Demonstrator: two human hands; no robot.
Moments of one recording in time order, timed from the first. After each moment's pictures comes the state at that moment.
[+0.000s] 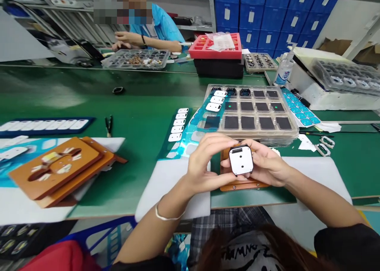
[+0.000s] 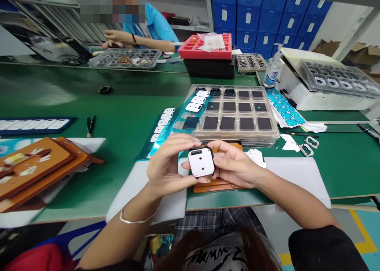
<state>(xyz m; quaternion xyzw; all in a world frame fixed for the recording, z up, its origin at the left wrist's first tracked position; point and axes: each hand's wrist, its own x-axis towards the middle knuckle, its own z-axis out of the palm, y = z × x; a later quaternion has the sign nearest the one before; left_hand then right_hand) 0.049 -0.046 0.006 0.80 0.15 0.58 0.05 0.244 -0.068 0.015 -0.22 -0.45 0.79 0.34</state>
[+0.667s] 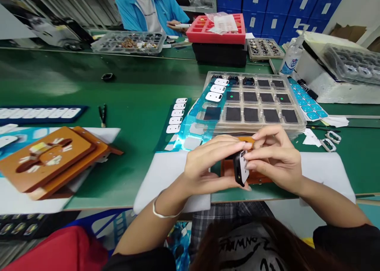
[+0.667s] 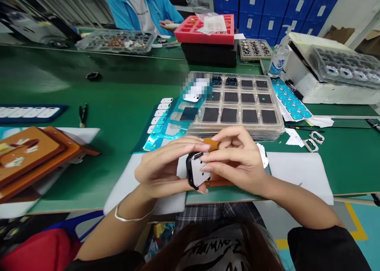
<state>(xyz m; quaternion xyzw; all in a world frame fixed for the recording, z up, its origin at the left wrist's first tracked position) 0.051 -0.055 0.008 0.81 0.09 0.56 0.17 0.249 -0.078 0.025 -0.26 -0.76 0.26 0.53</state>
